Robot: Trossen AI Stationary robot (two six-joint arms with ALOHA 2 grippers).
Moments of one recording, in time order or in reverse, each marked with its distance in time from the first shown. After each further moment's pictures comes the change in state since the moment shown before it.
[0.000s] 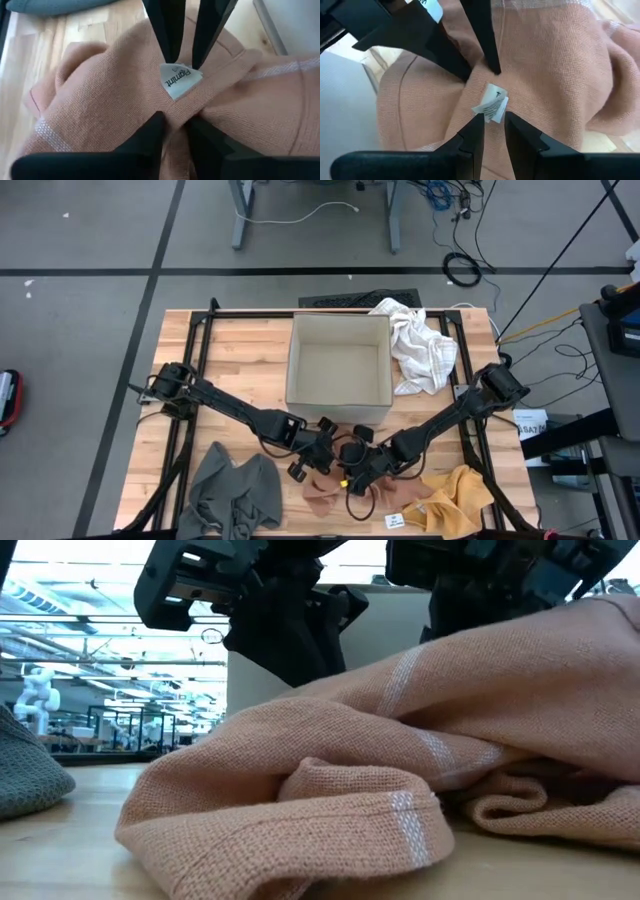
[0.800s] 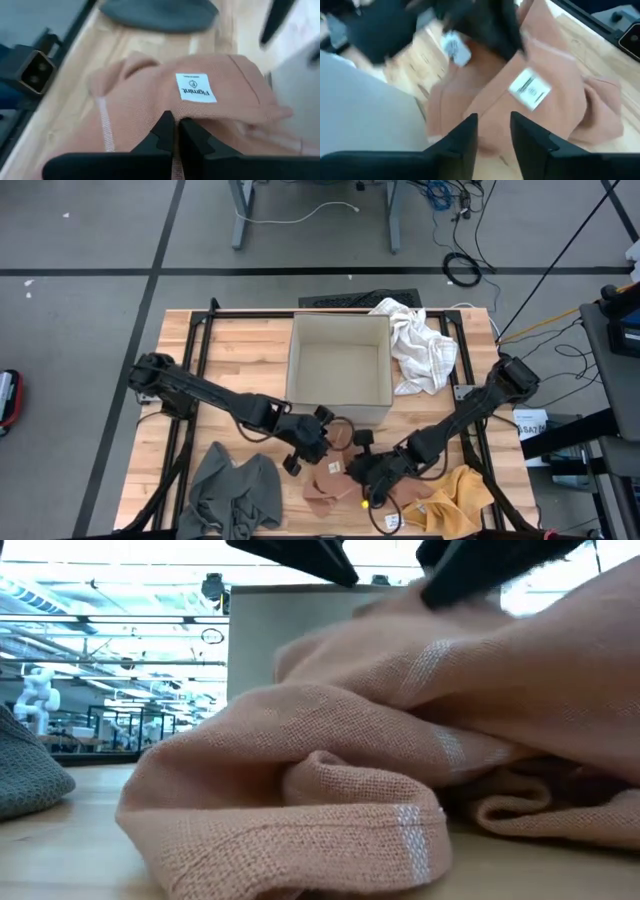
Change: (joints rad) left arm 0.038 -0.188 0.000 -0.011 0.063 0.014; right arm 0.077 -0.139 0.034 -0.047 -0.002 -0.404
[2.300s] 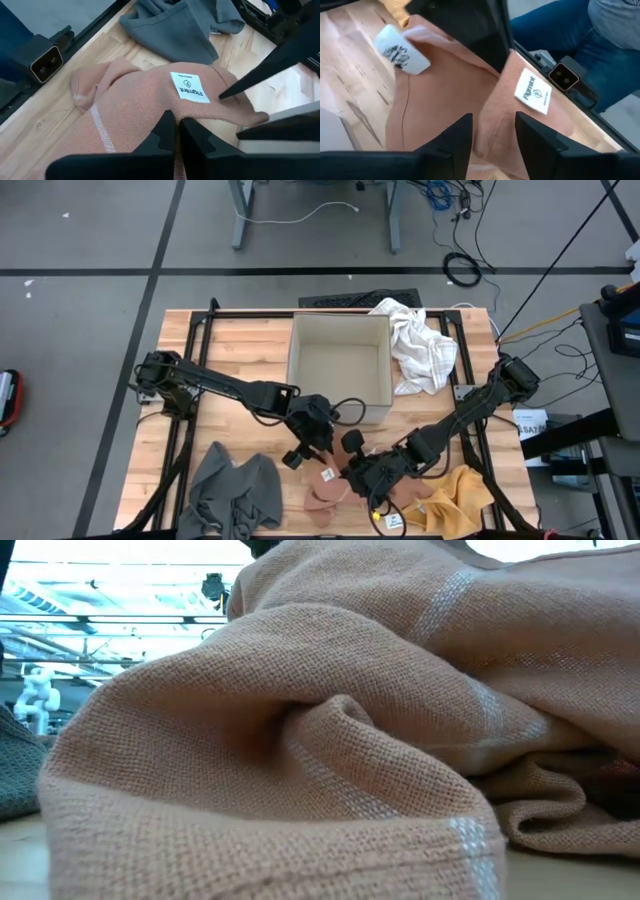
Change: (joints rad) left arm 0.108 0.045 0.000 0.055 0.435 -0.076; right arm -0.011 -0.001 0.122 -0.082 -0.016 -0.353
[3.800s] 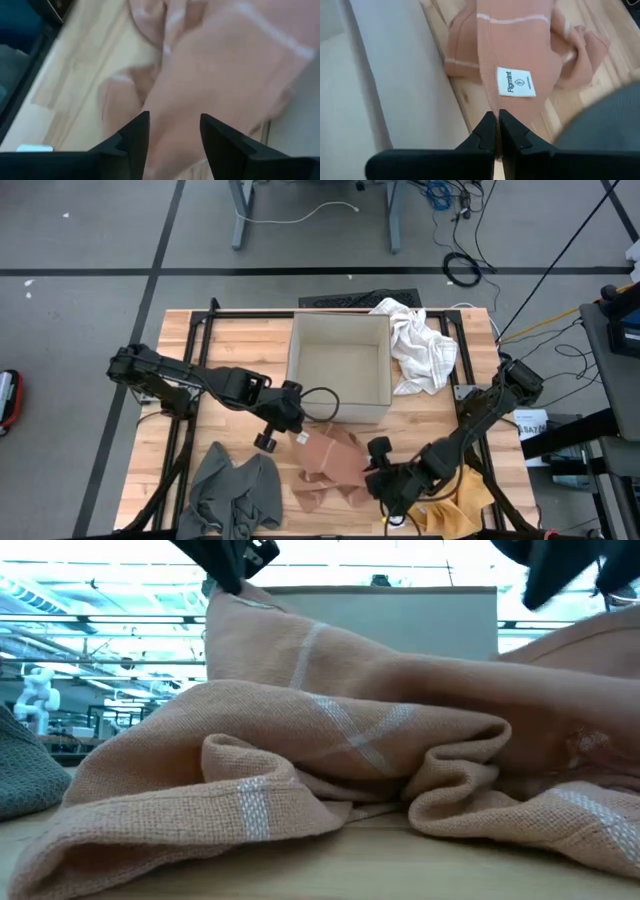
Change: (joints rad) left arm -0.031 -0.235 0.024 -0.549 -0.433 -0.094; right arm 0.138 0.001 0.000 -0.364 0.054 0.477
